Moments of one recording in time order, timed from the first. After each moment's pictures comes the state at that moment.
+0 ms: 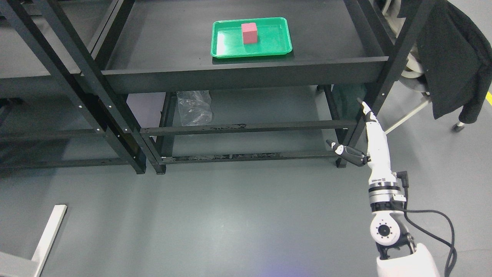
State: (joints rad) left arm 0.00 0.00 -0.13 0.00 0.13 -0.12 -0.17; right arm 0.00 -0.03 0.12 -1.61 0.64 -0.09 -0.17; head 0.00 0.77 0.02
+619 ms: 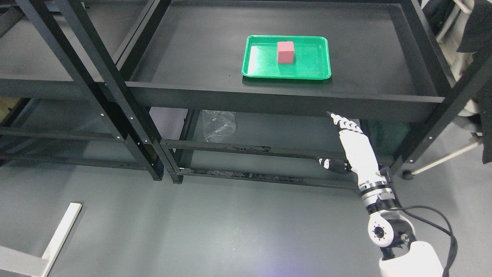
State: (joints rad) left arm 0.00 0.00 -0.13 0.00 0.13 -0.12 -0.17; right arm -0.01 -0.07 0.14 -1.62 0.94 -0.11 -0.05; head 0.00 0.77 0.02
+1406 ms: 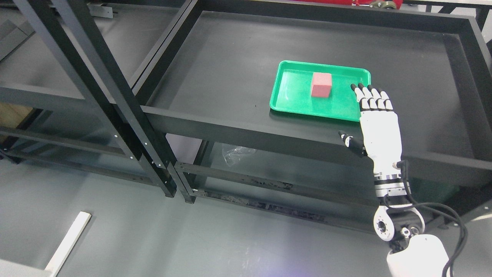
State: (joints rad) left arm 0.00 0.00 -0.13 0.00 0.13 -0.12 -0.17; right arm -0.04 -0.10 0.13 -1.63 1.16 -0.10 -0.35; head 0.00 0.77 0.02
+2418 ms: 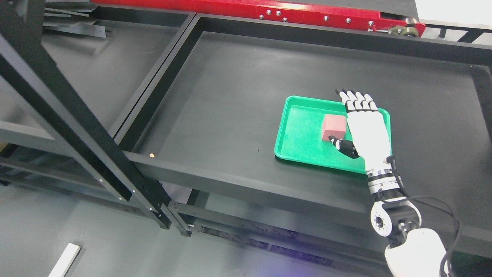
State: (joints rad) left arm 0.00 0.00 -0.13 0.00 0.13 -0.12 -0.17; right arm -0.07 -0.11 0.17 -1.61 1.15 -0.10 -0.17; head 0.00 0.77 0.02
